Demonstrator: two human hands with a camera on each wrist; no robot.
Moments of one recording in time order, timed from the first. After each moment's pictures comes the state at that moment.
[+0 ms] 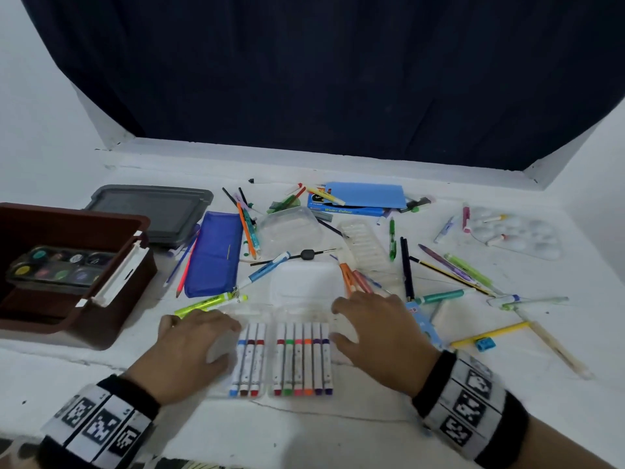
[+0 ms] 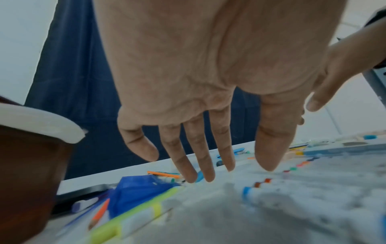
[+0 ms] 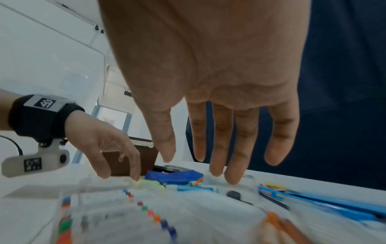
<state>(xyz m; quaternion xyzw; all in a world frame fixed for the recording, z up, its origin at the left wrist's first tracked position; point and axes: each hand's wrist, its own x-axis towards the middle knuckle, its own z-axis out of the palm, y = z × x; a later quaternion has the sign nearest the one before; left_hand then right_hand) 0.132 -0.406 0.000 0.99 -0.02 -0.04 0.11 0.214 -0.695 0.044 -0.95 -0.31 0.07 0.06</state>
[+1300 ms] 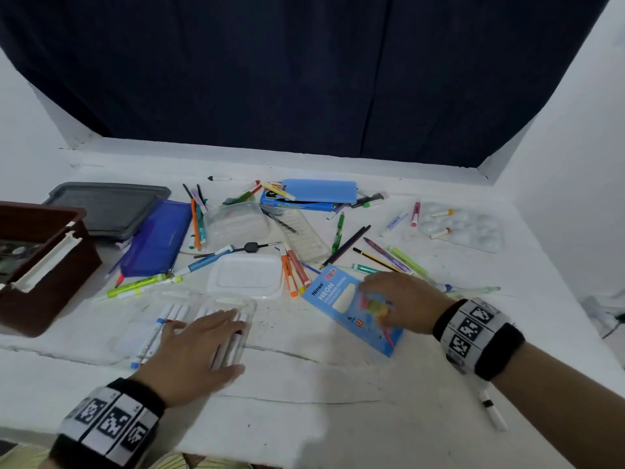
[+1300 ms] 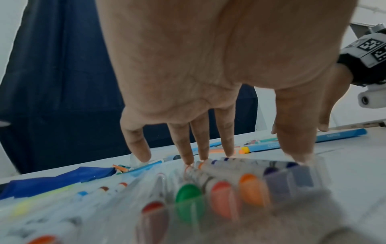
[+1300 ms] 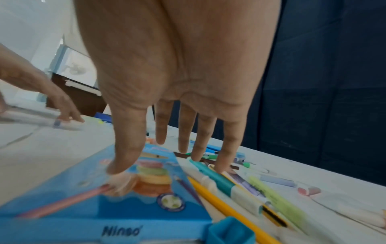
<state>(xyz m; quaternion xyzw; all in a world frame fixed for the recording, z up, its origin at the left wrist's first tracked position) 0.140 -0.522 -0.027 0.99 -0.01 -0.11 0.11 0.309 -0.873 0.010 -0.93 -0.33 0.16 0.12</state>
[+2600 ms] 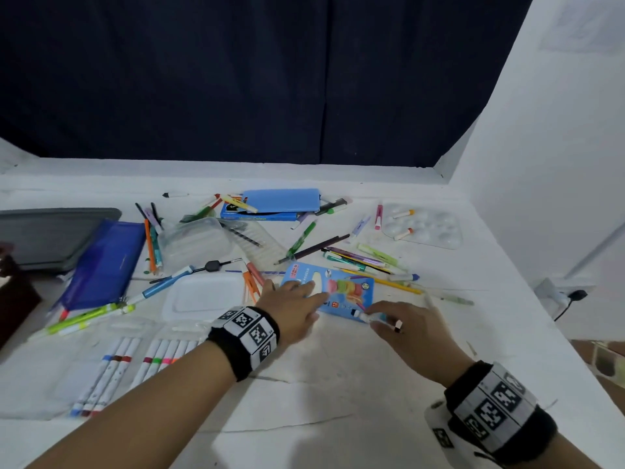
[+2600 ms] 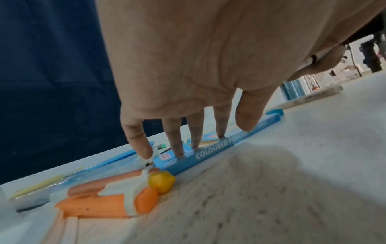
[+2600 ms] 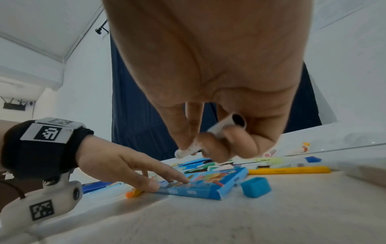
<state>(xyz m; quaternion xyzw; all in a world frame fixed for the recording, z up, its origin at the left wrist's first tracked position) 0.288 -0.673 -0.009 0.97 -0.20 -0.16 -0.03 0.249 -0.914 0.018 -0.96 -0.14 0.06 0.24</state>
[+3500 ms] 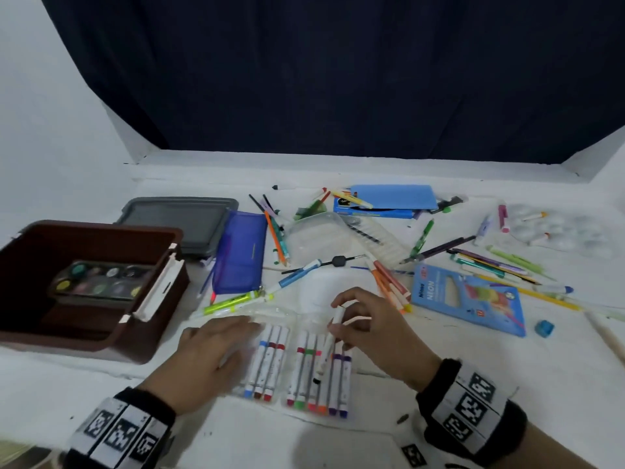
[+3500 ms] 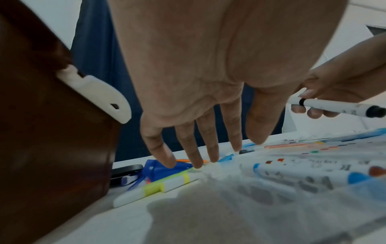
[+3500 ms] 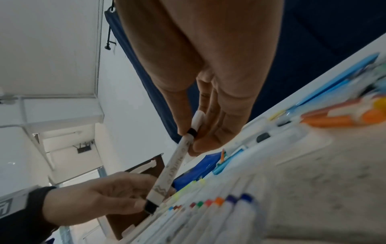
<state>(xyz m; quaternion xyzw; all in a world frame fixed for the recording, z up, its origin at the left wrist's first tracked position) 0.128 -0.362 -0.009 0.97 -0.03 -0.06 0.22 0.224 -0.647 0.013 -0.76 -0.16 0.20 0.59</state>
